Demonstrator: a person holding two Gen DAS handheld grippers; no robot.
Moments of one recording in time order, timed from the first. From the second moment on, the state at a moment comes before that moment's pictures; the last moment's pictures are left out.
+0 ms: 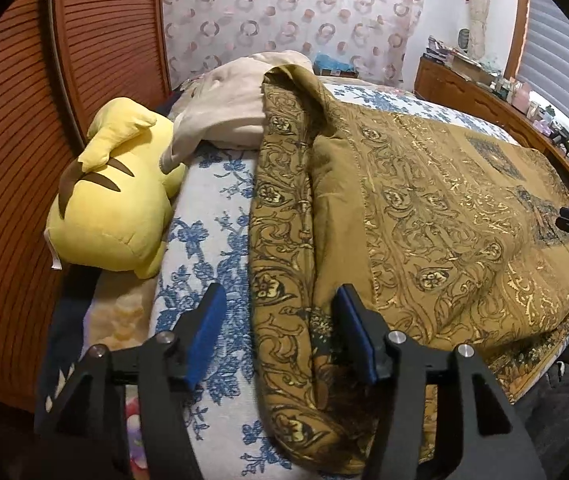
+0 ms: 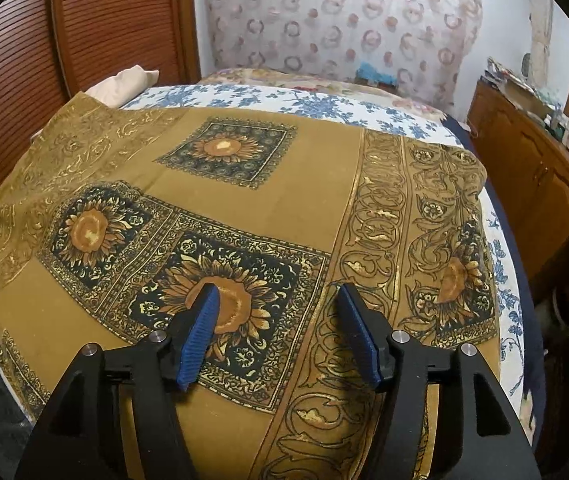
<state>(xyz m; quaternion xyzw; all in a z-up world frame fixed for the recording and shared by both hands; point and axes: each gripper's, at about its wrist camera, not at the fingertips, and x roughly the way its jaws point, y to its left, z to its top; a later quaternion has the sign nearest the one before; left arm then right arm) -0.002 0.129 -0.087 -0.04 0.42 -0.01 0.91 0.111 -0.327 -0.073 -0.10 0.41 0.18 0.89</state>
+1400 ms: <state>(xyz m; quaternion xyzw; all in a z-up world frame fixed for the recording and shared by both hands) 0.026 0.041 0.063 -0.05 0.23 -0.20 0.95 0.112 -0.329 -0.074 -0.09 0.41 0.19 0.89</state>
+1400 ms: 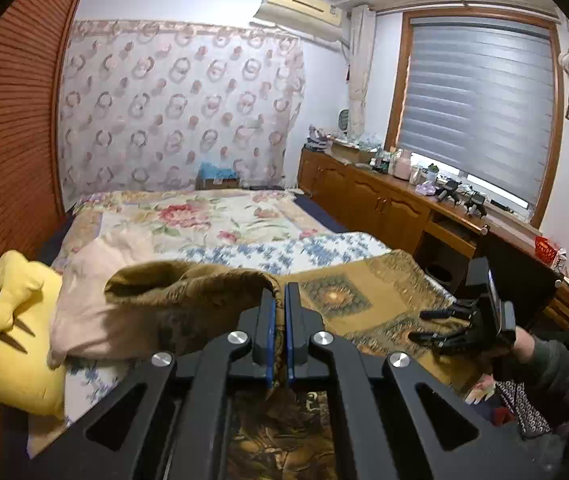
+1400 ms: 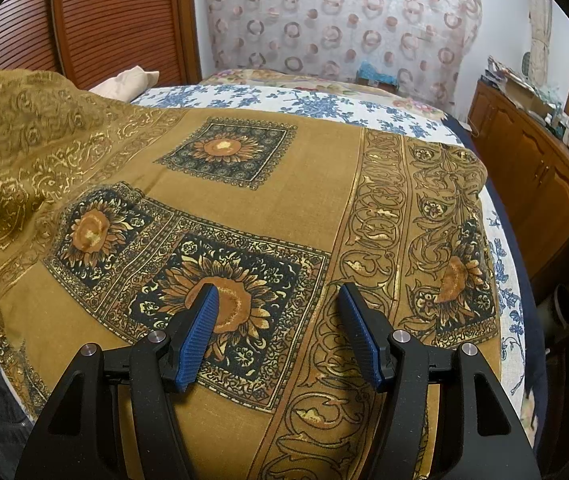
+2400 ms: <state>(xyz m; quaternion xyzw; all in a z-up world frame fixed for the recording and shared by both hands) 0.086 -0.158 0.089 0.05 0.27 -0.36 0.89 0.065 -0.405 0.013 -0.05 0.30 0.10 0.95</state>
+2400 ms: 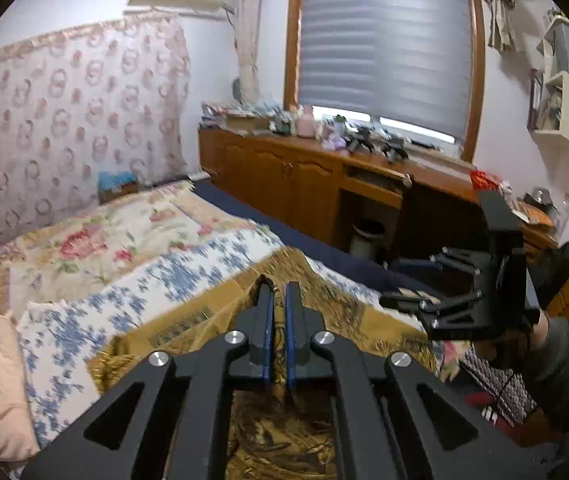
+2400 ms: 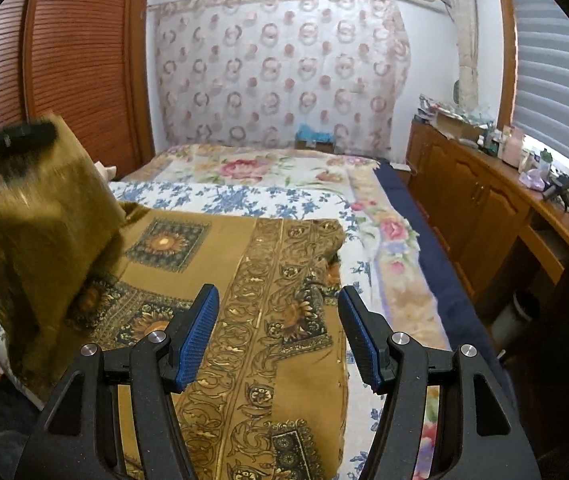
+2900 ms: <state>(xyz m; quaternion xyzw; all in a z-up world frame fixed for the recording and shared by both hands) 0.075 -0.111 0.064 0.03 0.28 -0.31 0.91 0.072 -0.380 0.003 -0.05 0.32 0.15 0.93</state>
